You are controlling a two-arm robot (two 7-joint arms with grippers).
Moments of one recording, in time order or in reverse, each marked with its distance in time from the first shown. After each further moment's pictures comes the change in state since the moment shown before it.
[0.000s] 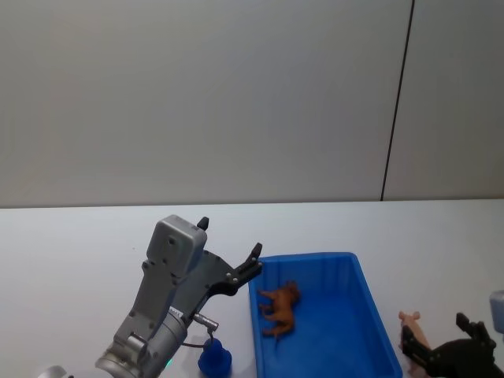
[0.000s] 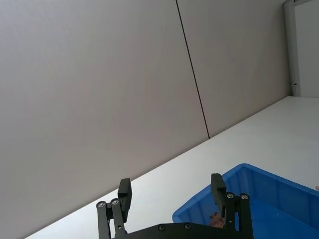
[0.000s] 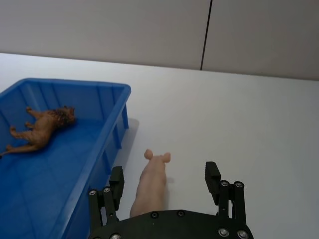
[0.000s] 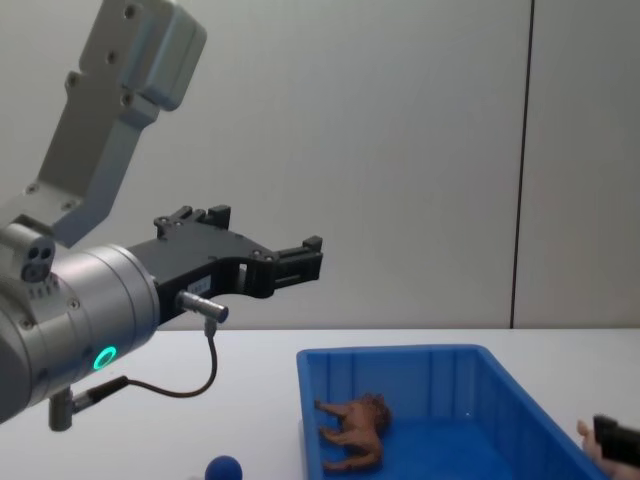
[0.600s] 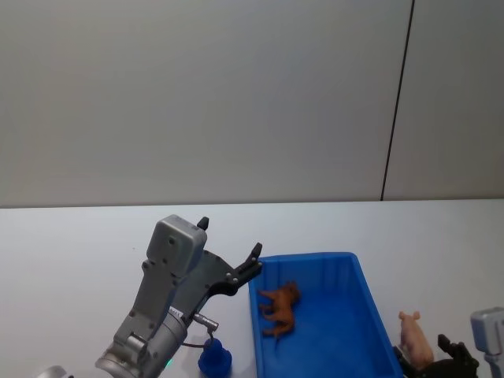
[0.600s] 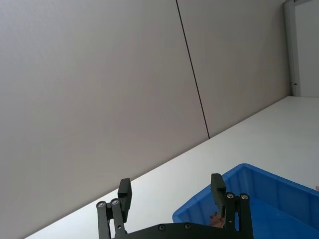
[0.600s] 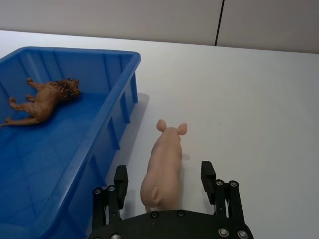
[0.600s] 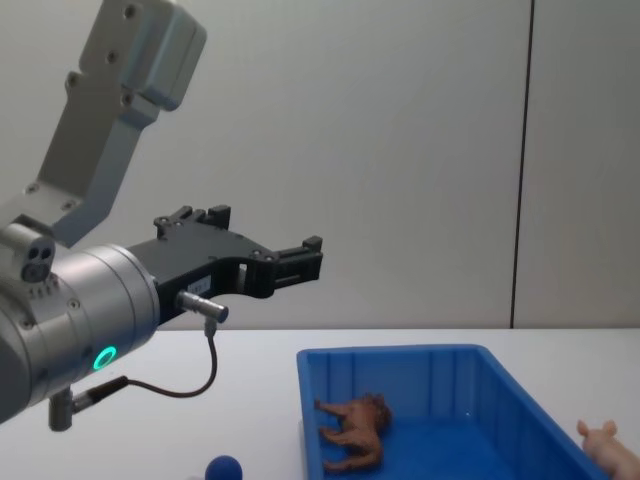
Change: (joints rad) left arm 0.000 0.000 0.000 0.000 0.000 0.000 0.000; right arm 0.024 -0.030 -0.016 0.110 -0.014 -0.030 0.047
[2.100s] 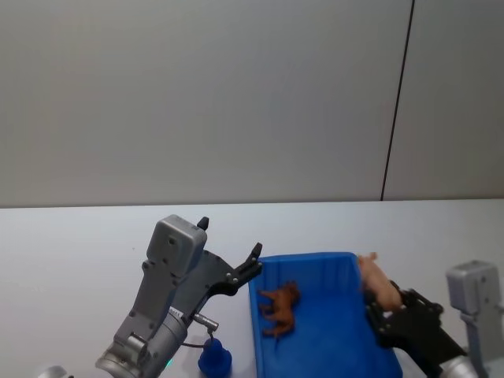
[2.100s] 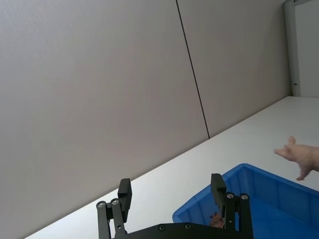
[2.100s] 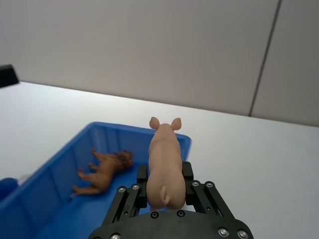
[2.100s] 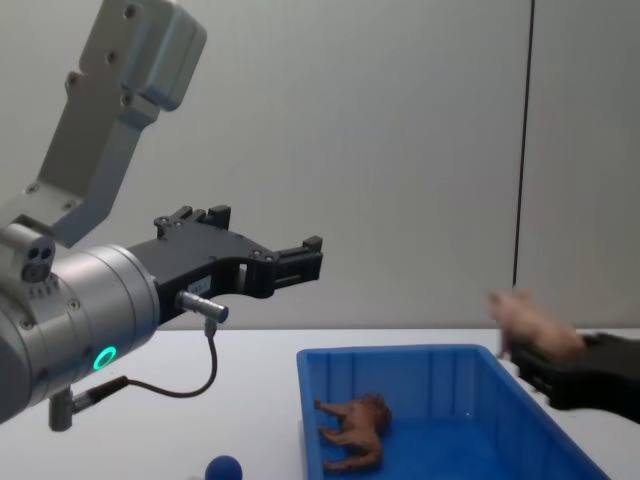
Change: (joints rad) left arm 0.000 0.000 0.000 0.000 0.000 0.000 0.000; right arm 0.059 -0.052 -0.023 -0.083 -0.053 -0.050 0.081
